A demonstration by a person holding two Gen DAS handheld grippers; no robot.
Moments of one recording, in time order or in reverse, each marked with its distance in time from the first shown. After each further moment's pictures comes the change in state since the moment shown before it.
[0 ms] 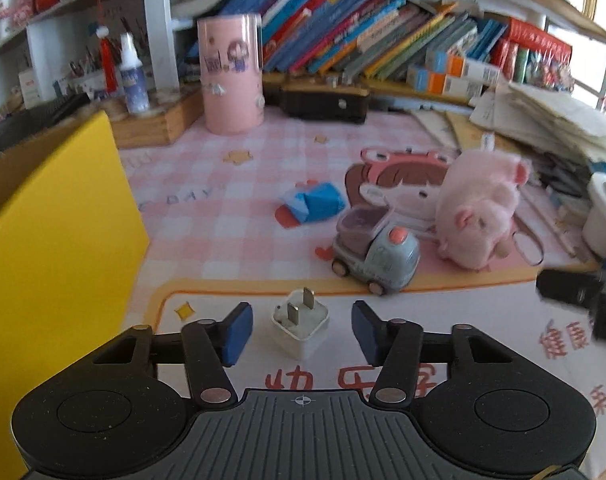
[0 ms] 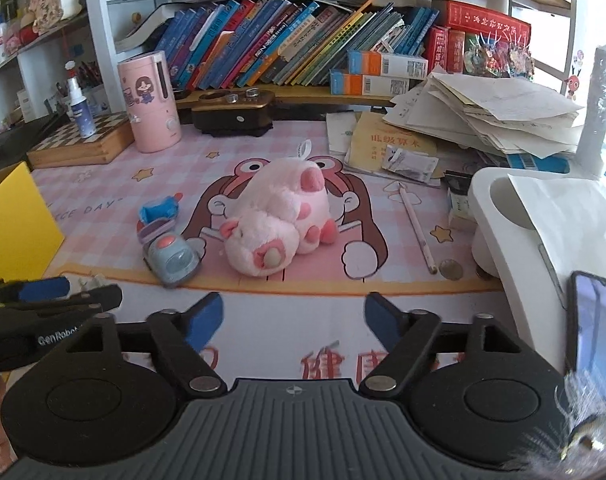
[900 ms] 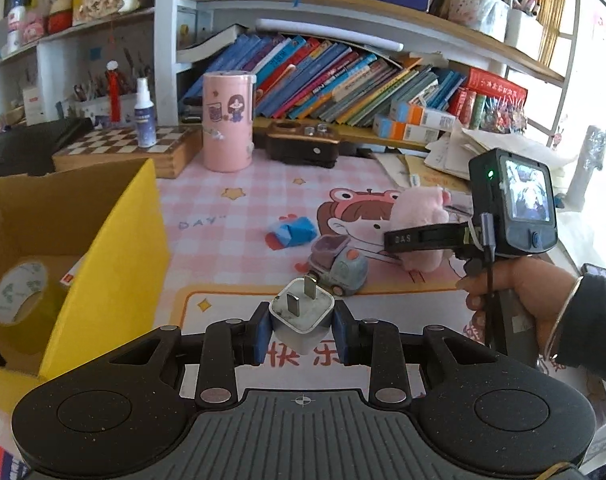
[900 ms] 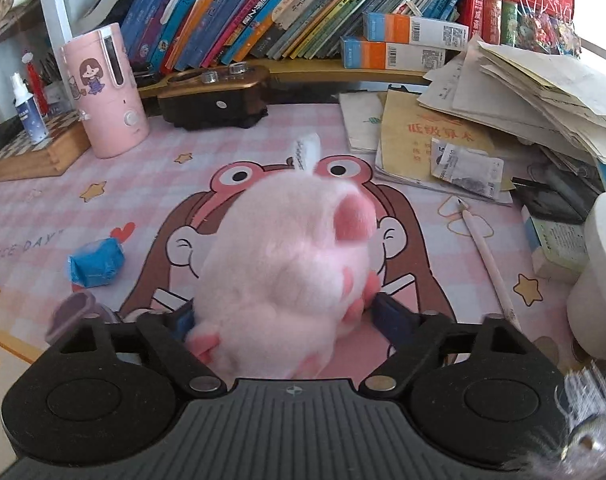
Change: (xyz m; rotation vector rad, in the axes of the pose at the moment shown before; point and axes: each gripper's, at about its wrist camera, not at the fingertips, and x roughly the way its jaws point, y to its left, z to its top) left arm -0.095 0.014 -0.012 -0.022 -0.126 -0.100; right arm 0.126 -0.003 0.044 0.018 0.047 0.008
